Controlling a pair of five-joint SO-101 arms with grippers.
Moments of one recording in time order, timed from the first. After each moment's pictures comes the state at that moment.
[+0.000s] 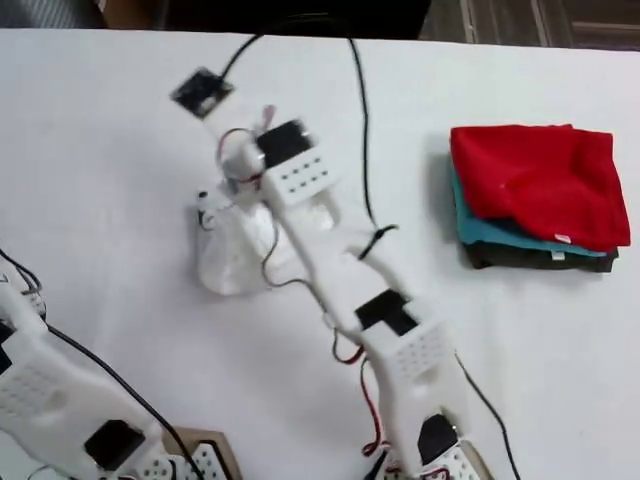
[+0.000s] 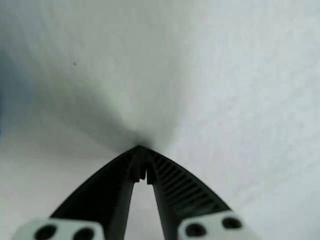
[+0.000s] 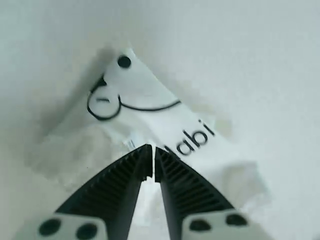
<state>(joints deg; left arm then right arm) -54.2 24.4 13.1 70.5 -1.6 -38.8 33.2 -39.1 78.2 18.3</state>
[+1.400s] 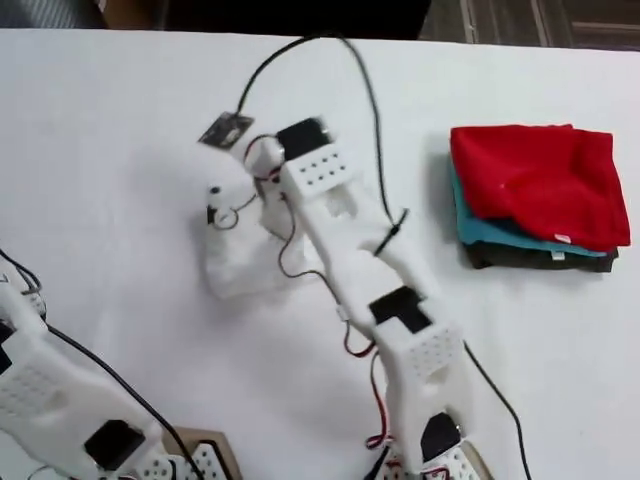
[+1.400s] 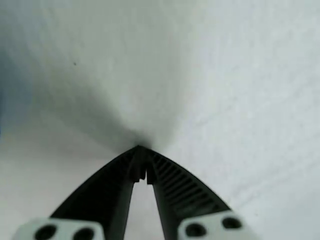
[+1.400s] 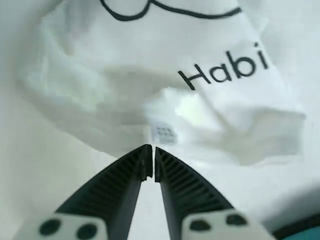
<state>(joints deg) -54.2 24.4 13.1 70.5 -1.6 -32.4 28.8 -32.4 97.7 29.9</state>
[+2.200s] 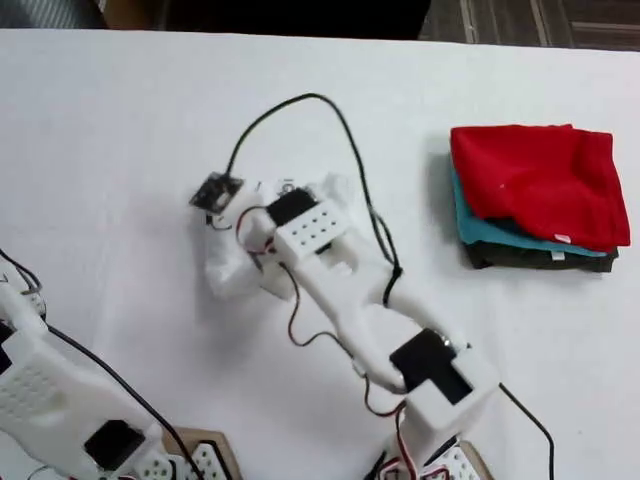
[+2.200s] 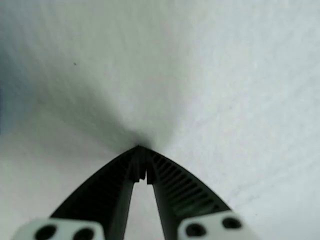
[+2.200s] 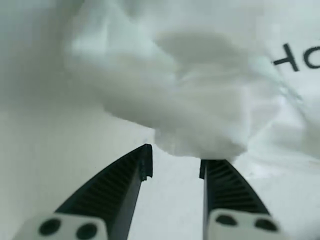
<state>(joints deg) -54.2 24.4 13.1 70.5 -1.6 -39.0 11.8 7.6 74.5 25.2</state>
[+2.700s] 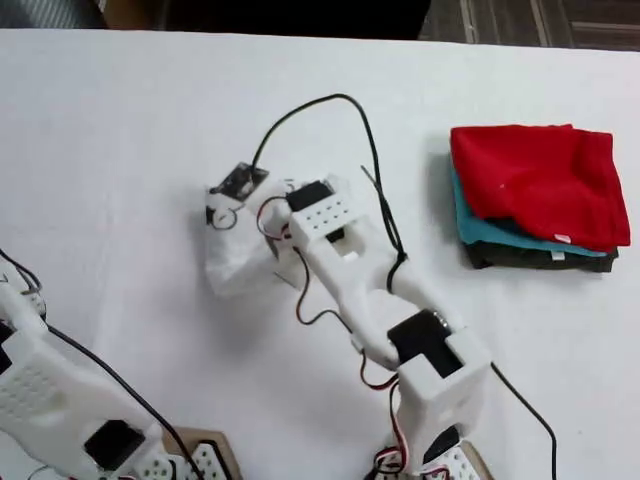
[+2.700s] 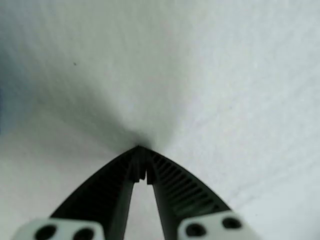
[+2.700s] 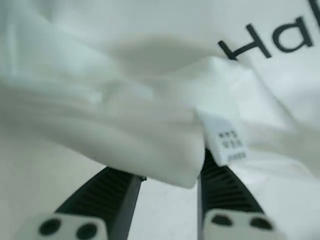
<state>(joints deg) -54.2 24.4 13.1 70.4 -1.5 -34.7 17.2 7.6 70.4 25.2</state>
